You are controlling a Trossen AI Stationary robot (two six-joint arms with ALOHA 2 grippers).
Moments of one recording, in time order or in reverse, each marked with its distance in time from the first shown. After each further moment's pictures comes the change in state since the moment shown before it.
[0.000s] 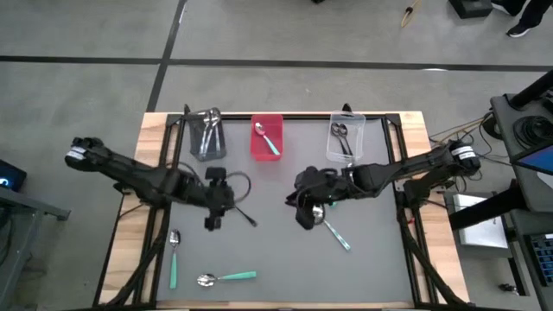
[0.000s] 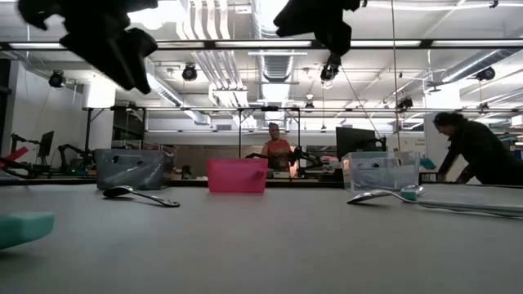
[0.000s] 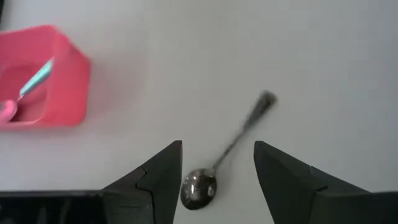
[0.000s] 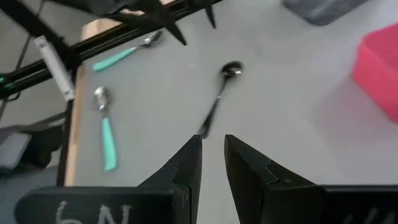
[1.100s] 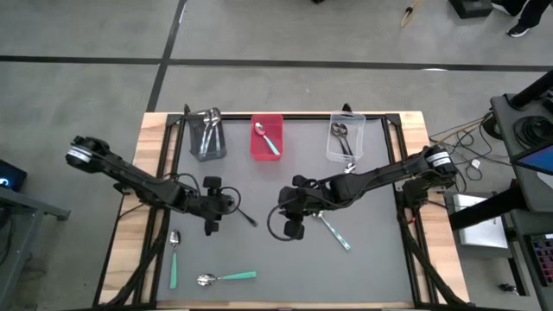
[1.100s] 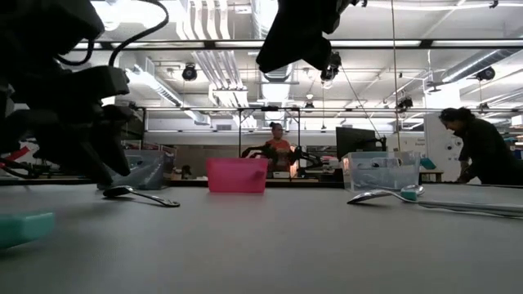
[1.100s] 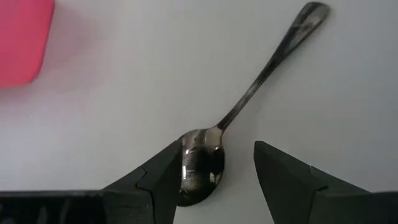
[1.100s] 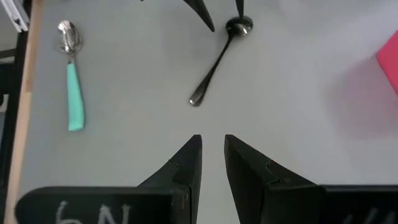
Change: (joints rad) left arm -0.055 0.003 -0.512 0.539 -0.111 0.001; right arm 0.032 0.228 0.194 -0.187 0.001 -0.107
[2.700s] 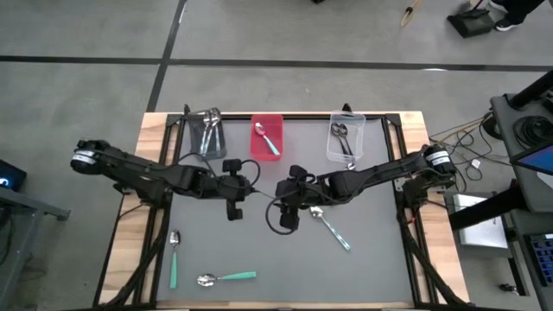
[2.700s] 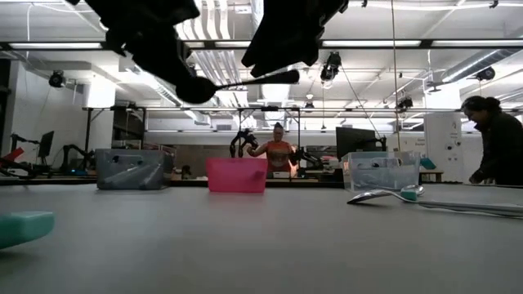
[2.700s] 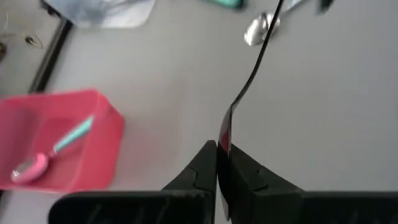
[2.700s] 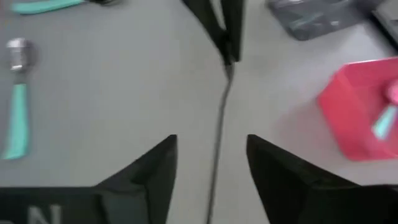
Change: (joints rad) left arm 0.171 0.100 0.458 -0.152 0.062 0.136; right arm -0.035 0.001 -0.018 0.093 0.136 -0.146
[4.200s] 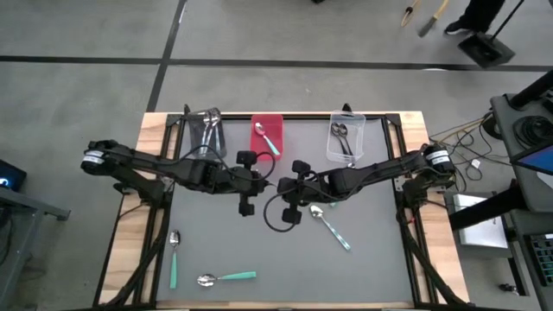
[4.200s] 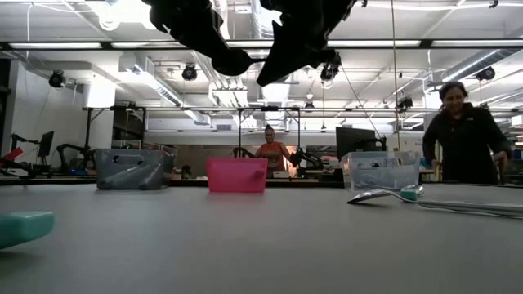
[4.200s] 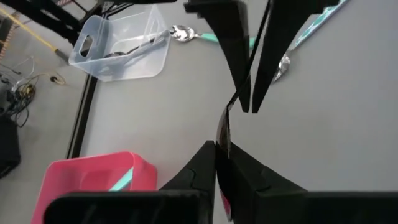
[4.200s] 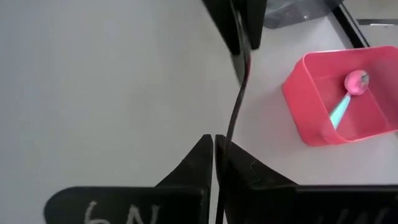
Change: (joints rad) left arm 0.037 0.131 0.253 -0.063 -0.008 0.198; right arm -0.024 -0.001 -0.002 -0.074 0.070 -0.059
